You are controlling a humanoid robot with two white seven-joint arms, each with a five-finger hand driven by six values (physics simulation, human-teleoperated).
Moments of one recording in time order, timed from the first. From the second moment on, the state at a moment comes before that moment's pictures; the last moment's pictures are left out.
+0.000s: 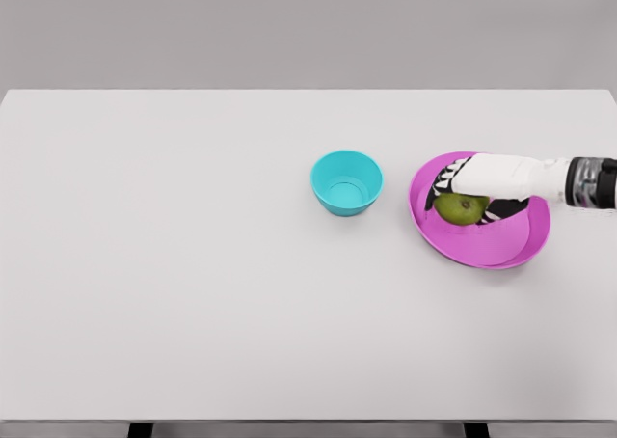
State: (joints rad) left arm 0.05 0.00 -0.25 -0.18 0.21 0.09 -0.11; right arm -0.66 -0.83 0.70 -1.37 0.32 -0.61 0.61
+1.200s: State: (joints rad) left arm 0.05 0.00 -0.25 -0.18 0.21 0.09 -0.11; right arm -0.87 -0.49 0.73 -1.17 0.43 -0.61 0.61
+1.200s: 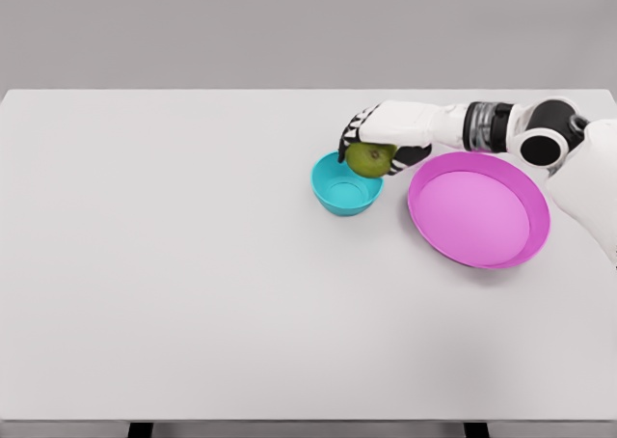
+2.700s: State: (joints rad) left arm 0.05 0.00 -0.25 -0.18 0.21 0.09 -0.11; right arm -0.85 -0.58 0.63 -1.20 0.45 -0.61 0.61
